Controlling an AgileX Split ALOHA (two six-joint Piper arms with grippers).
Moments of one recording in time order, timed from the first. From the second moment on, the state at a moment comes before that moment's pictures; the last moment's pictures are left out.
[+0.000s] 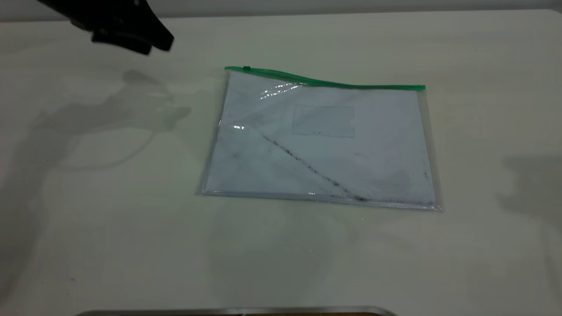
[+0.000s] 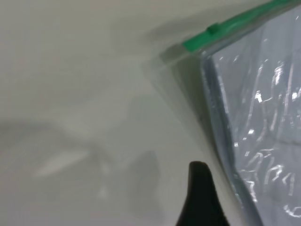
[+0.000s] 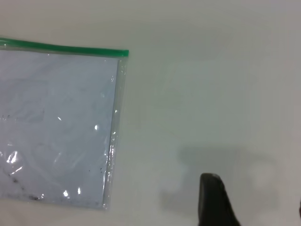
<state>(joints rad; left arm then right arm) 0.00 2.34 -1.51 -1.00 0.69 1.17 -0.04 1.28 -0.81 0.12 0.54 -0.09</state>
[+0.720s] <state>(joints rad) -0.12 2.61 -1.72 -1.10 0.67 1.30 -0.04 1.28 -0.81 0.12 0.54 -0.10</state>
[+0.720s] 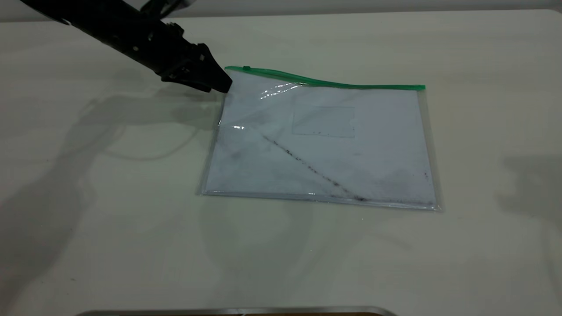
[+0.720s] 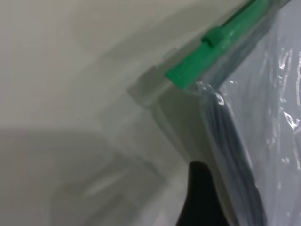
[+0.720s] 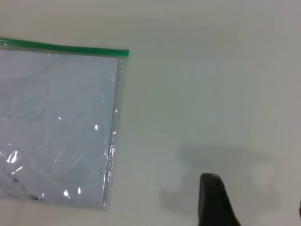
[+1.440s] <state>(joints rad) -0.14 2.69 -1.75 -1.30 0.65 1.46 -0.04 1.28 -0.81 0.12 0.54 -0.10</state>
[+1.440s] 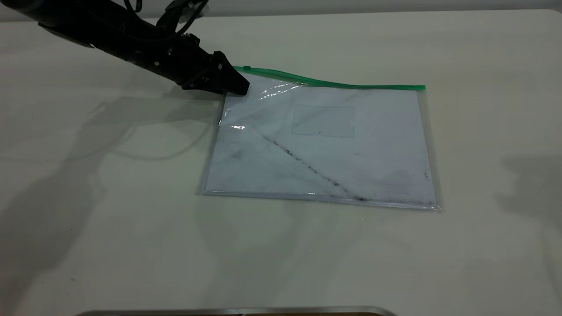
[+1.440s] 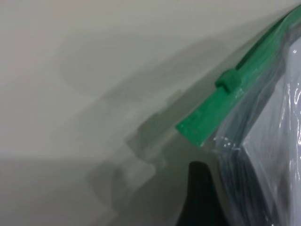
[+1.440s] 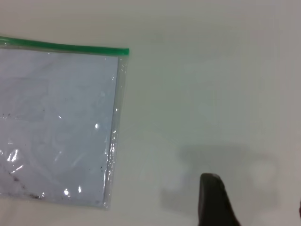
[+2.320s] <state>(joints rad) -0.14 2.72 -1.76 -1.48 0.79 1.77 -0.04 1.29 -0.81 0.12 0.54 -0.11</state>
